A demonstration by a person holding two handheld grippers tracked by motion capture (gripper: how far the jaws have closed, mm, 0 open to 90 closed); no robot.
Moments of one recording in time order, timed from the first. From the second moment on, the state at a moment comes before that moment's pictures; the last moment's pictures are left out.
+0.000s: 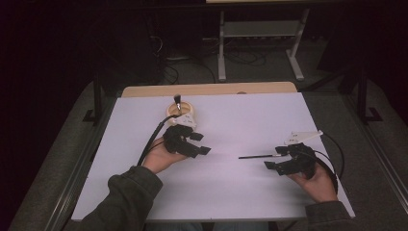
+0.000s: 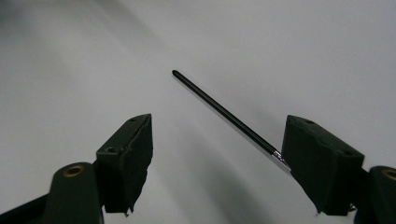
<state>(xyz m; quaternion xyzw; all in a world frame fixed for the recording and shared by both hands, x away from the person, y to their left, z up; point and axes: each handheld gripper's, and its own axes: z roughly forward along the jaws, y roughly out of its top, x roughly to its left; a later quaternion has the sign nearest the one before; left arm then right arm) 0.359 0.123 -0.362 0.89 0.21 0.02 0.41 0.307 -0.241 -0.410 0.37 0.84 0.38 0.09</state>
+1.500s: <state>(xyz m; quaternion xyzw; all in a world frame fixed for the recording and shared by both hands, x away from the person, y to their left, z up) 0.404 -0.028 -0.424 0.95 0.09 -0.04 0.30 0.310 -0.246 -0.417 0.34 0.87 0.35 0.06</state>
